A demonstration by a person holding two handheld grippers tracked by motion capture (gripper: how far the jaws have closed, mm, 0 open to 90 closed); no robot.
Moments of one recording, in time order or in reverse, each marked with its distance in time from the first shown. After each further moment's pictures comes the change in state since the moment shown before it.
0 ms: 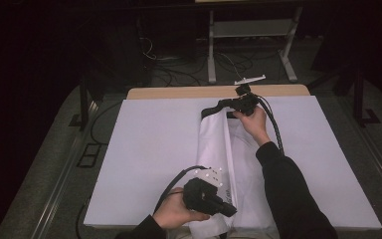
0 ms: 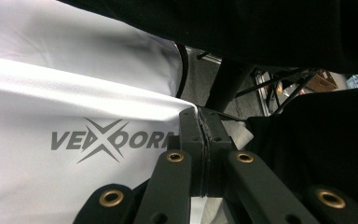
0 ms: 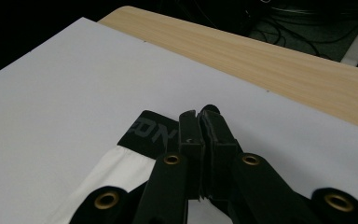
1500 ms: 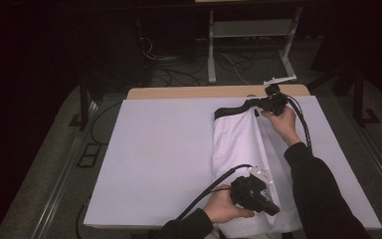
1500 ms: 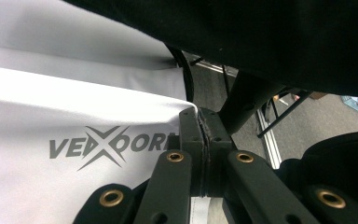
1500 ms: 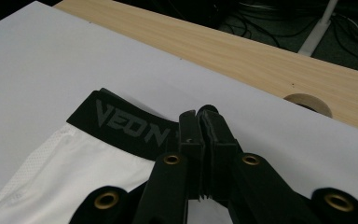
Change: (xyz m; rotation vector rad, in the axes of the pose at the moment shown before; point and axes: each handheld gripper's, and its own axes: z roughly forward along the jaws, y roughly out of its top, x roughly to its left) left arm 0.024 0.055 0.099 0.020 -0.054 -0.009; right arm -0.065 -0.024 -0.056 0.014 -0.087 -0.009
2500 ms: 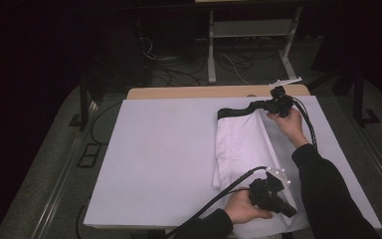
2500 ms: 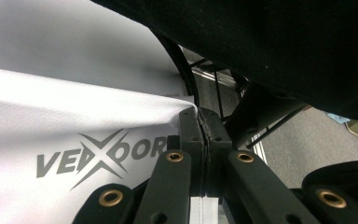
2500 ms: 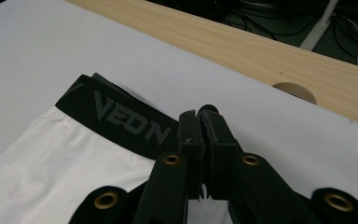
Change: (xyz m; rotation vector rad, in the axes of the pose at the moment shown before) left arm 0.017 0.014 0.048 -0.016 -0.050 -0.063; right arm -0.014 -0.012 -0.008 0.009 0.005 -0.031
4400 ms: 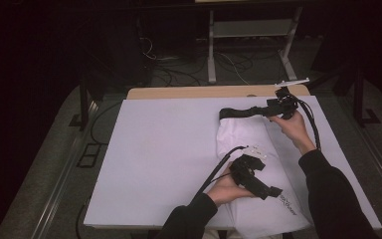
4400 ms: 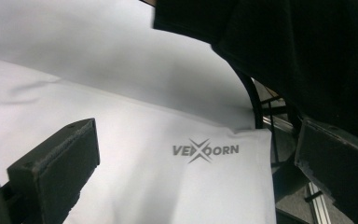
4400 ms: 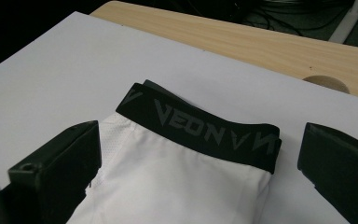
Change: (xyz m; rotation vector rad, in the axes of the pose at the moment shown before) left arm 0.017 0.001 -0.063 -0.185 0.259 -0.014; right arm 0.014 -0.002 -0.025 -0.019 0.098 0.089
